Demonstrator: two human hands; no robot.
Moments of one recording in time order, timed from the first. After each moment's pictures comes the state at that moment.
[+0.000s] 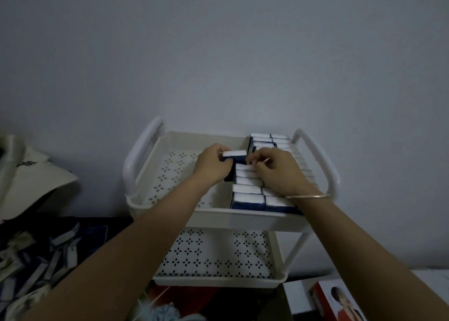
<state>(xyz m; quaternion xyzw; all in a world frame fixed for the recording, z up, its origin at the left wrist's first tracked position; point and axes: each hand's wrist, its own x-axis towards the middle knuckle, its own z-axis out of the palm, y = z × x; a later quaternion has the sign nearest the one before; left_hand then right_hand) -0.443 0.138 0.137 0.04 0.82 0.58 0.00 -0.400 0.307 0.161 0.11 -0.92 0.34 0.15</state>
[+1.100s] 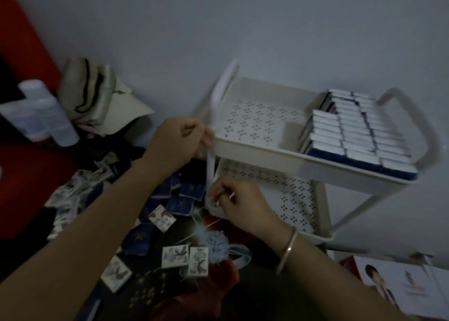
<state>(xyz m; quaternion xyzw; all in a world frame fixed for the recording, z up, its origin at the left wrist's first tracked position) -0.297 -0.038 0.136 0.02 0.84 0.53 -0.12 -0.279 0.138 0.065 0.27 -0.87 0.41 -0.05</state>
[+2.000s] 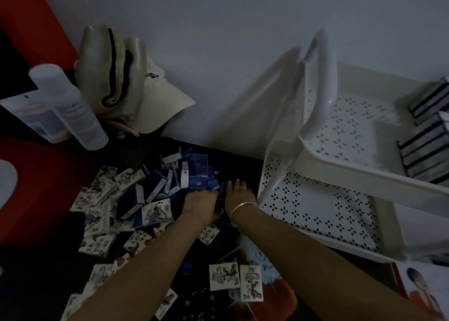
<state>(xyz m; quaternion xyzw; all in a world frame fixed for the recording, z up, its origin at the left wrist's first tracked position) -0.348 -0.129 -0.099 0.03 0.98 0.06 0.16 -0.391 -0.018 -0.112 0.15 -0.95 -0.11 -0.26</state>
